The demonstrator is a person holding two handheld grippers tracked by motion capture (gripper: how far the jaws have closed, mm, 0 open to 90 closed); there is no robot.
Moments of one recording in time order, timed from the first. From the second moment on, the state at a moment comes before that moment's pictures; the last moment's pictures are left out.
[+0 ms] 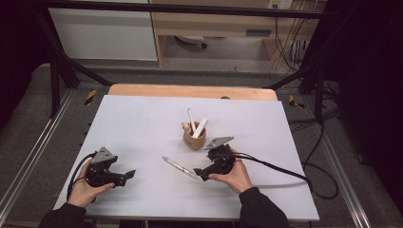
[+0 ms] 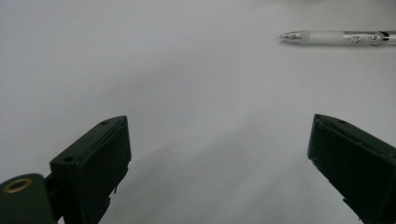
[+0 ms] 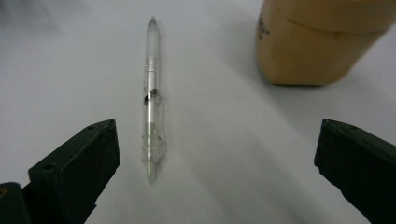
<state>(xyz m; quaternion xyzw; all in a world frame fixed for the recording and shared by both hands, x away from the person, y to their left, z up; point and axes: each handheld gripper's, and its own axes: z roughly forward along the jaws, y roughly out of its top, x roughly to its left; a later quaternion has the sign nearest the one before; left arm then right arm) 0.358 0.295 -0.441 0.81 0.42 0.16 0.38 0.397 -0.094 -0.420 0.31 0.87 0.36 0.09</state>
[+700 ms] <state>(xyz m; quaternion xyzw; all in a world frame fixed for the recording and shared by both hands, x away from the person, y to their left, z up) 0.358 0.291 -0.445 0.82 0.42 0.16 0.37 0.413 -0.013 -0.416 0.26 0.90 0.35 0.06</state>
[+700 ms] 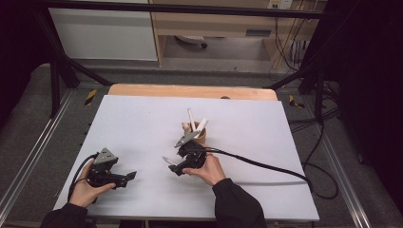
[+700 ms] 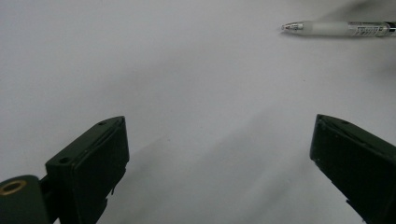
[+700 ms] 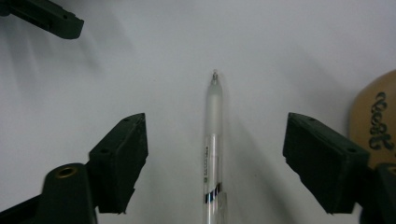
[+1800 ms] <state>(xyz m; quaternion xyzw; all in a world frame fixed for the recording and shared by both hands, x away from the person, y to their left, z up) 0.358 0.293 -0.445 0.81 0.42 0.16 0.37 0.438 0.017 -0.436 0.26 0.92 0.30 0.03</state>
